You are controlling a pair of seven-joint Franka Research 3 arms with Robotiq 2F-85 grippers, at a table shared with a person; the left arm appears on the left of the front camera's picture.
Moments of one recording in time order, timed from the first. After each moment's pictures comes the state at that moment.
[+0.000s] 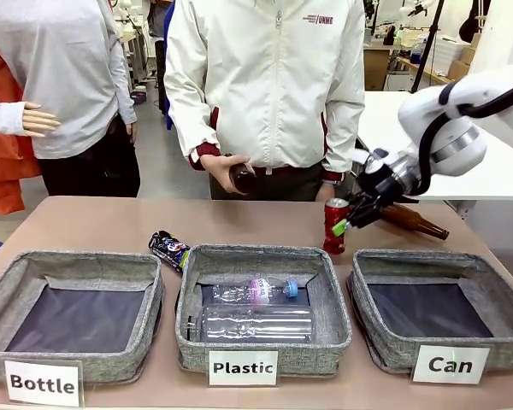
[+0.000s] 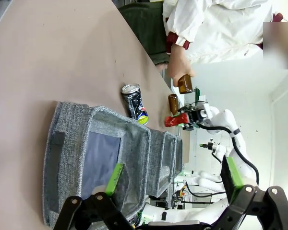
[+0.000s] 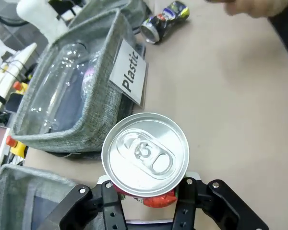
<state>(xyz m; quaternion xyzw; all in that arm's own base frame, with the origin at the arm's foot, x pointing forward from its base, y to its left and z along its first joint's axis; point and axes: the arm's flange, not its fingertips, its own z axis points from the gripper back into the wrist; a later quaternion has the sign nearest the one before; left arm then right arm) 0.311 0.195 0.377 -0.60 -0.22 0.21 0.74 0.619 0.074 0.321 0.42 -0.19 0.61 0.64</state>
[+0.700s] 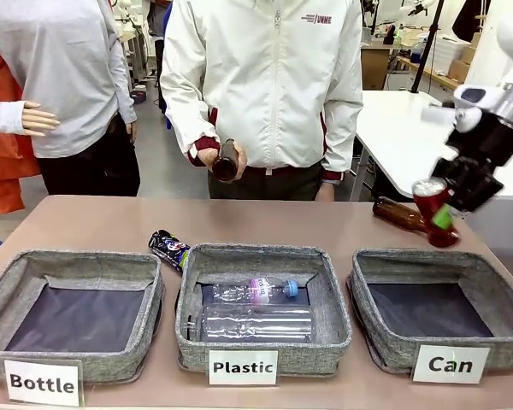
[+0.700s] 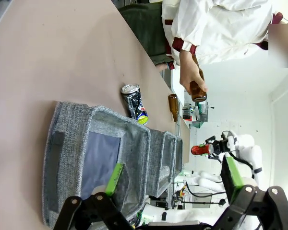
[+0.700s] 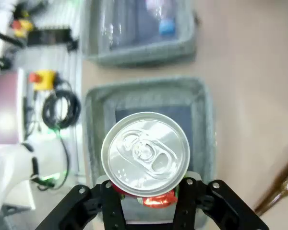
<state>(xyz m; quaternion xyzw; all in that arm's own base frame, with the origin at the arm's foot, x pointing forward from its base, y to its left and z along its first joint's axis) 0.311 0.195 0.377 -0.60 -0.22 0.21 0.74 0.455 0.006 0.480 0.21 -0.06 0.66 0.72</state>
